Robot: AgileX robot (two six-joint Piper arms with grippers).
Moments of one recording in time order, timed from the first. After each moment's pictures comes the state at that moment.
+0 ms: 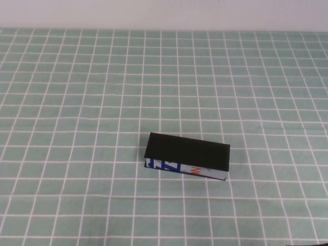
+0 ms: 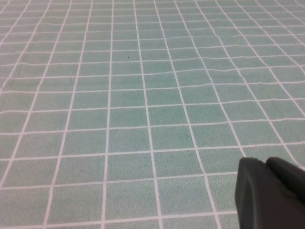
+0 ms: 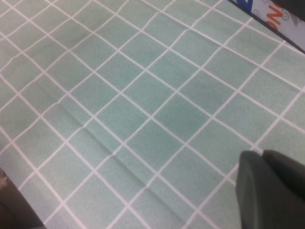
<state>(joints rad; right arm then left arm) 0.34 0.53 -0.29 0.81 0.69 -0.83 -0.19 -0.01 0.02 0.15 0.36 -0.16</state>
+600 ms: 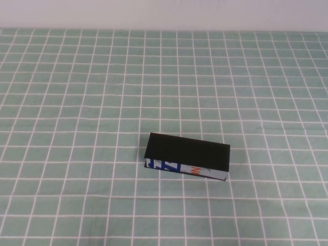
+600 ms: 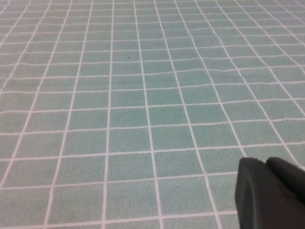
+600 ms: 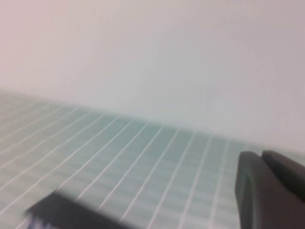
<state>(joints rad) 0.14 0.11 -0.29 0.81 0.30 -0.83 -0.19 -0.01 0.02 0.15 0.36 -0.16</state>
